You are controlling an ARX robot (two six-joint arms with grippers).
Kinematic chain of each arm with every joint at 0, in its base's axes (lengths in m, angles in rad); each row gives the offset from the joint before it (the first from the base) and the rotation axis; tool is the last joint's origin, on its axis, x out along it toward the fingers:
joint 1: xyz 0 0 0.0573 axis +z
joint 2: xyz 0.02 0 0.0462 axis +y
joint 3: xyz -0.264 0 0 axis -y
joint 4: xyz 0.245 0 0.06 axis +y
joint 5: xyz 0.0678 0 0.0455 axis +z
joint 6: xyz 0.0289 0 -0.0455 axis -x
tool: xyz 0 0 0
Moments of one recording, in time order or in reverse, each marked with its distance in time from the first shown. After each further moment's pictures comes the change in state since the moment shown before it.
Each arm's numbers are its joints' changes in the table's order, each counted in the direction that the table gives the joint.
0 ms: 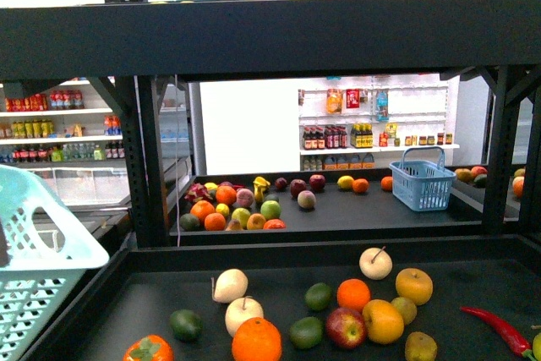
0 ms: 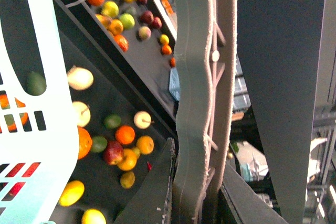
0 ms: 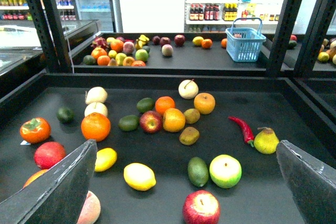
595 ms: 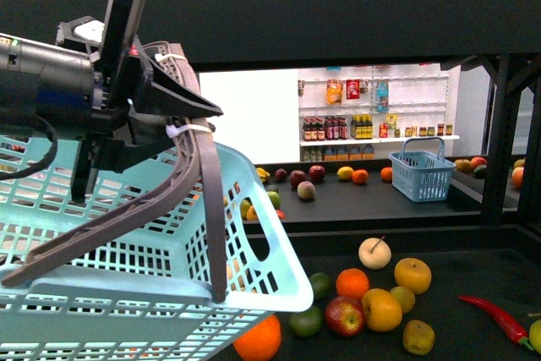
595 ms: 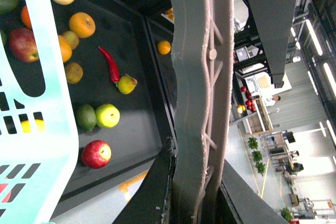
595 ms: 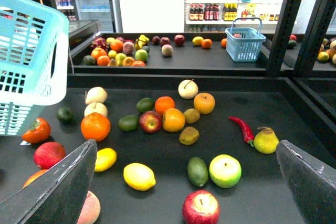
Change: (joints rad) left arm -0.494 -0.011 -0.081 -0.056 0.016 -0.134; right arm 0.000 0.000 0.000 0.000 0.000 0.000
